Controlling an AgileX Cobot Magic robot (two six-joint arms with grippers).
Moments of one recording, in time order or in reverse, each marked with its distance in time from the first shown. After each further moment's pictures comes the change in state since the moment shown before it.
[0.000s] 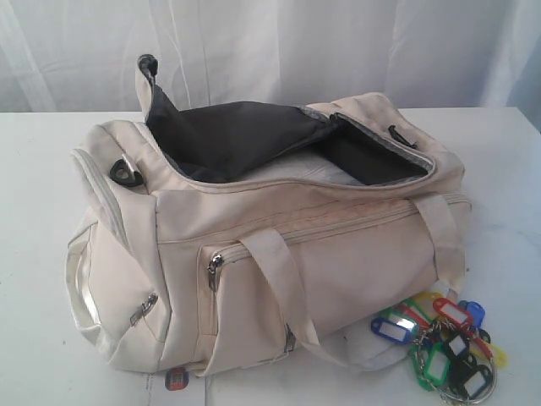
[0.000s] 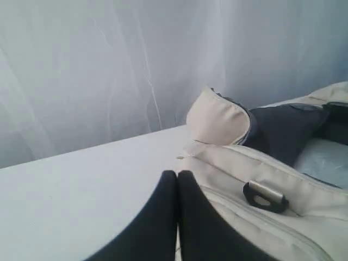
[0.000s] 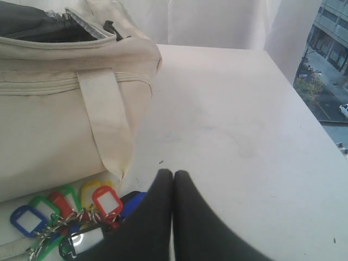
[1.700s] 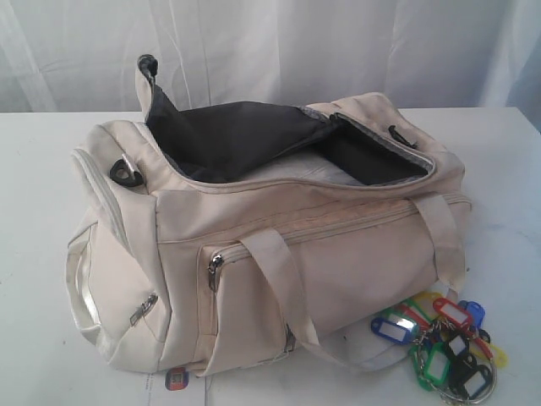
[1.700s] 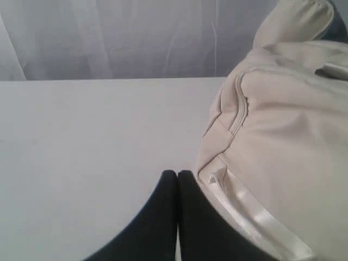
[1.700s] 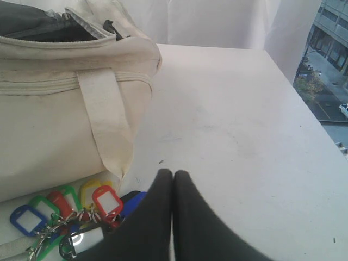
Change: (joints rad) left arm 0.072 -0.561 0.514 0.559 -0.018 -0.669; right arm 0.000 0.000 0.000 0.000 0.002 0.000
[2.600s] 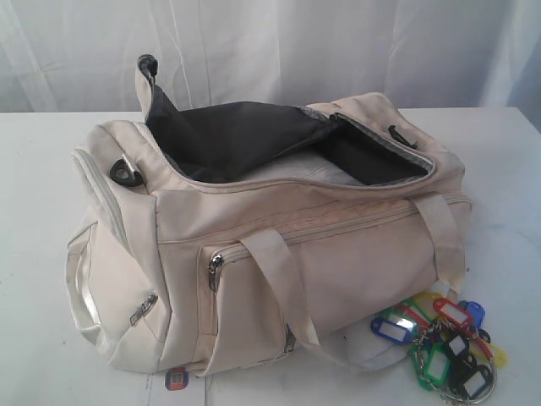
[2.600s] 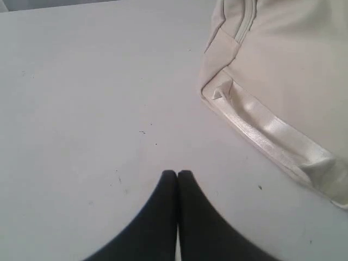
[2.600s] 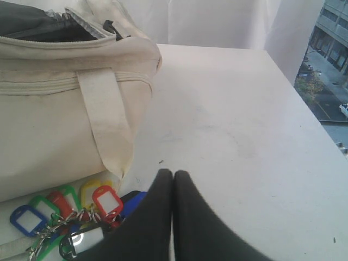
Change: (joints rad) left arm 0.000 0.000 0.068 0.048 0.147 0.036; right arm 0.000 0.000 0.000 0.001 0.000 0.000
